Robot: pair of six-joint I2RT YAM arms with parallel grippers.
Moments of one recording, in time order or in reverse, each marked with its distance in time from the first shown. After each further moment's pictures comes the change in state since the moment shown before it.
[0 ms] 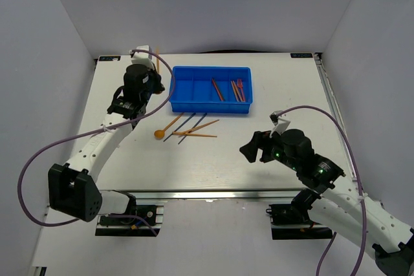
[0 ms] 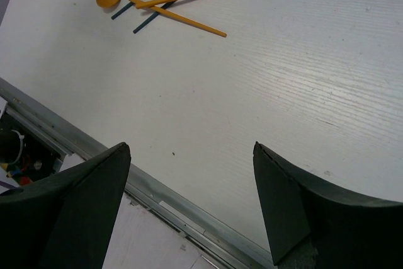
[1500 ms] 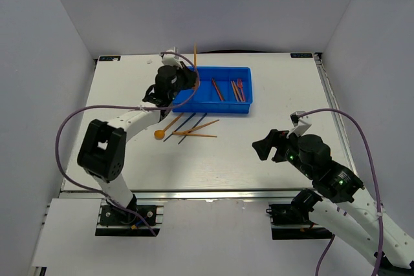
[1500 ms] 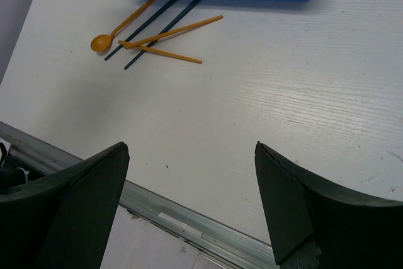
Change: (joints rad) left arm -0.140 0.348 0.039 0.480 0.241 -0.281; right arm 0.000 -0.148 0.090 -0.171 0.164 0.046
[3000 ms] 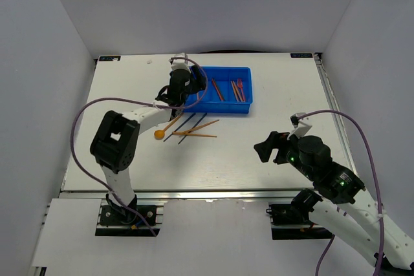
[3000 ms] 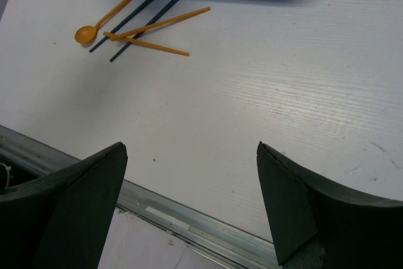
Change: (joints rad) left arm -0.068 0.192 0.058 0.000 -0.243 -0.015; right arm 0.000 -0.013 0.000 -0.046 0.020 -0.029
